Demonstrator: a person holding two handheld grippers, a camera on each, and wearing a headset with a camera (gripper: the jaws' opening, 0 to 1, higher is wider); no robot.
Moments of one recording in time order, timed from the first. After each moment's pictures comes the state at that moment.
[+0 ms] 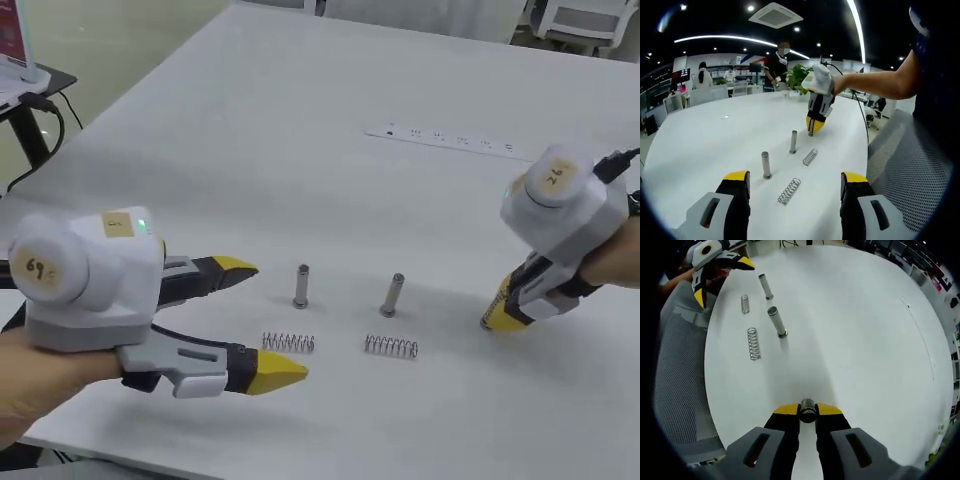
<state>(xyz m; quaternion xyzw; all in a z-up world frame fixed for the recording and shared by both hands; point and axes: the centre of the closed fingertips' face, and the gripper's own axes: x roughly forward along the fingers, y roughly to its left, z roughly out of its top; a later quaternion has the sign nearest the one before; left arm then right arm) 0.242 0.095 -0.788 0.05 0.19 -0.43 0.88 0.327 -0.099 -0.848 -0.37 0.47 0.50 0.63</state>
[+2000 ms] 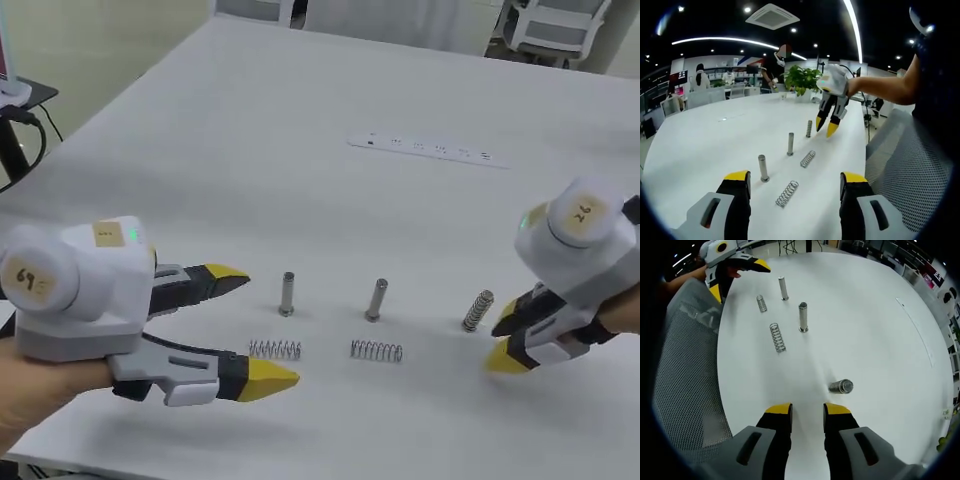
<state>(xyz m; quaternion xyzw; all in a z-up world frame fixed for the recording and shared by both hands) 0.241 0.090 -0.785 0.05 0.18 -0.44 0.88 0.282 -0.108 -0.839 -0.35 0.45 0.49 0.66</state>
